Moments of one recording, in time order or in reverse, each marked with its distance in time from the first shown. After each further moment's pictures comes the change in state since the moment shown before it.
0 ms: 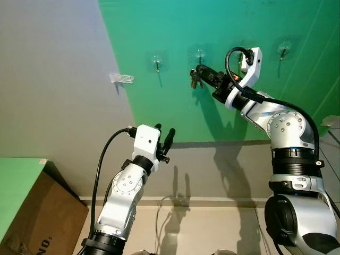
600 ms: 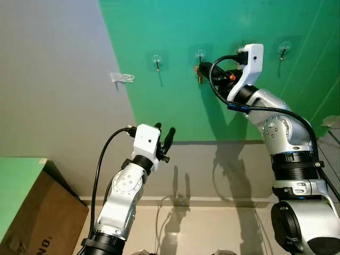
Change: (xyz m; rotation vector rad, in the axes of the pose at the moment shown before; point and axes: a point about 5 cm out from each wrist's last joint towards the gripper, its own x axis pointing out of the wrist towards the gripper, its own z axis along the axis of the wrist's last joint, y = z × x) left arm 0.000 0.000 0.002 0.005 -0.009 -0.001; right arm 0.002 0.003 0.005 -0.360 -0.041 -0.039
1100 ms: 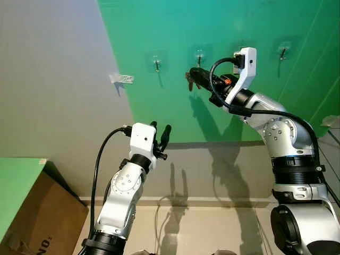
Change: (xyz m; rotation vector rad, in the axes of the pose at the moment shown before) left arm 0.000 0.005 0.001 -0.031 -0.009 0.058; right arm -0.002 0.012 -0.005 0.020 0.044 0.100
